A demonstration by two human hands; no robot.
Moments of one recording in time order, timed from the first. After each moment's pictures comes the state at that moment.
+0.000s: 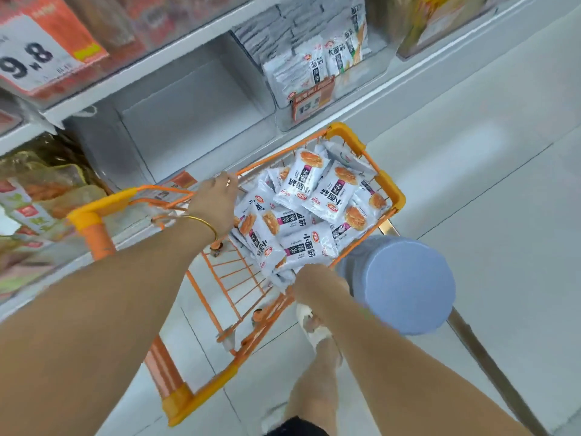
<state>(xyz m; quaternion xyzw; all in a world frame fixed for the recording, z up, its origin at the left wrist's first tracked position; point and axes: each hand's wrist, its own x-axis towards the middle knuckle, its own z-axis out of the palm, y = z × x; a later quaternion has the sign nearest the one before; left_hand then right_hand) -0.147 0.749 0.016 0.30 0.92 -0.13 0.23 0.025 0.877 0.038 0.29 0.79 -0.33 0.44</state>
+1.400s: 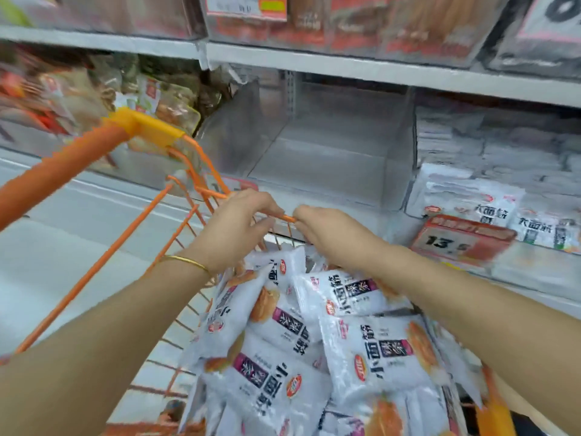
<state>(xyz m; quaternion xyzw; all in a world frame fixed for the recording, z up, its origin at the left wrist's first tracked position) -0.149 0.761 -0.060 -0.02 0.94 0.28 -0.18 -0.241 0.926 -0.066 -0.49 0.85 -0.15 0.07</state>
